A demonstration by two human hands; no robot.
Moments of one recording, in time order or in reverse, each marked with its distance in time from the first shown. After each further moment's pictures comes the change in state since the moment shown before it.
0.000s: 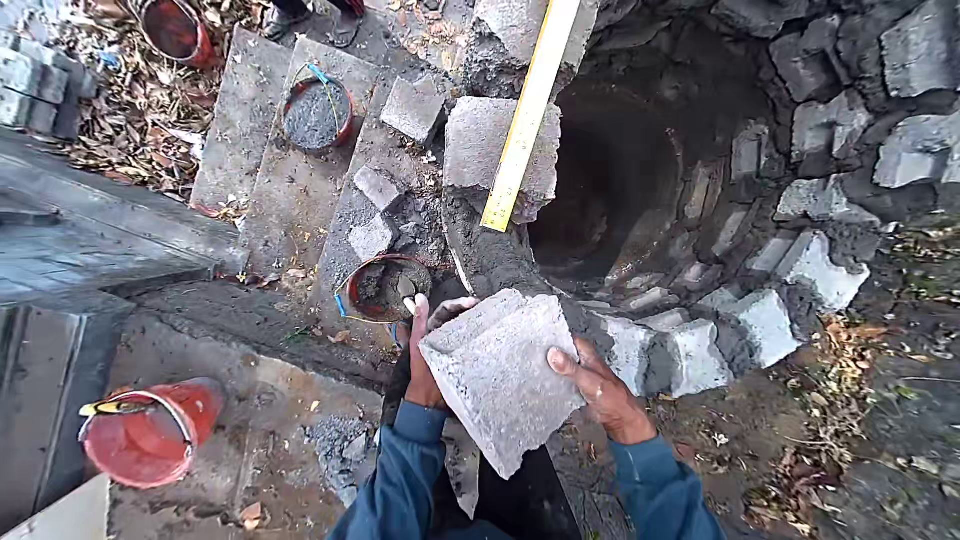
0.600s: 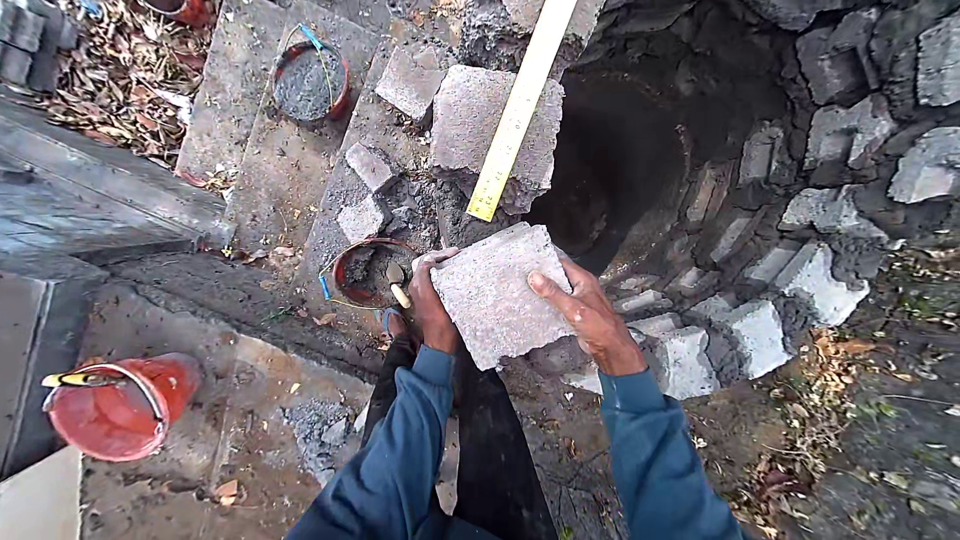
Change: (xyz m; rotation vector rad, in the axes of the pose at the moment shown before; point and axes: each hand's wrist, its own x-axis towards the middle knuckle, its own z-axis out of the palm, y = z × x) left_hand 0.062 -0.036 0.026 0.360 0.416 0.470; right_hand 0.080 -0.031 -0.034 -0.315 0.029 -0.038
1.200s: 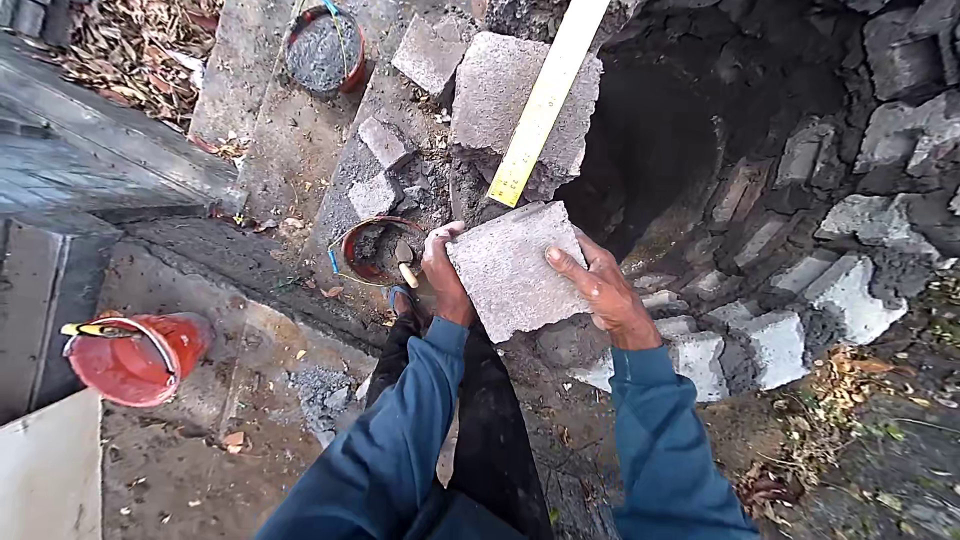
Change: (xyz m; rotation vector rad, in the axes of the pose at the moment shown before) left_hand 0.013 -0.012 0.001 0.096 -0.005 0.024; right_hand 0.023 0.003 -0.006 0.002 -0.054 0.033
